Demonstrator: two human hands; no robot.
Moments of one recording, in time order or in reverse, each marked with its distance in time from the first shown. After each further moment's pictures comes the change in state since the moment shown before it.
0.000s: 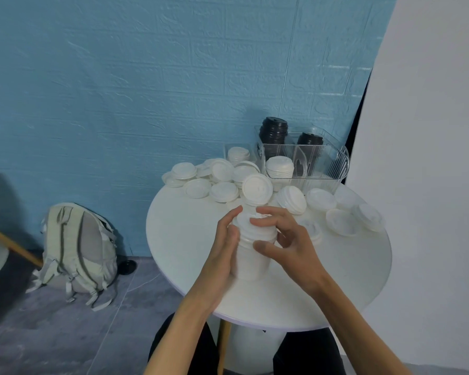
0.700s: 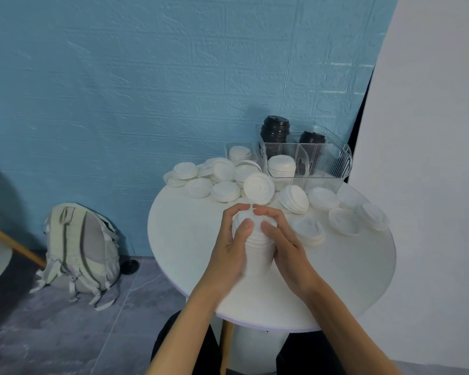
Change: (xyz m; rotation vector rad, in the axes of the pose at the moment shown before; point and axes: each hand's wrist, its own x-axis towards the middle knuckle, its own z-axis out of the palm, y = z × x) left_hand 0.018 0.002 0.010 0.128 0.130 0.050; right_hand 0.005 0.020 0.013 0.186 0.004 0.130
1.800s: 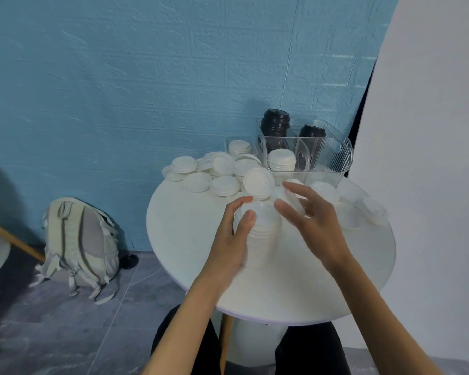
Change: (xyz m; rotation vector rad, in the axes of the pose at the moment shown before) left_hand 0.002 0.002 0.002 -0.028 -0.023 -0.016; right_hand 0.011 -0.037 -0.042 -0.509 0.277 -0.075
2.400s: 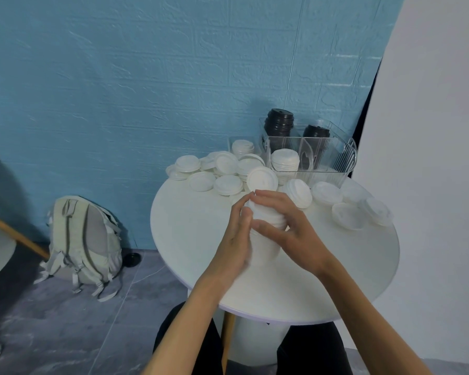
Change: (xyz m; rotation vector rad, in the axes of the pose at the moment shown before) left_hand -0.003 0.002 0.000 0.002 -0.079 -0.016; right_hand -0.009 -0.002 0.030 0.099 -0.311 -0.239
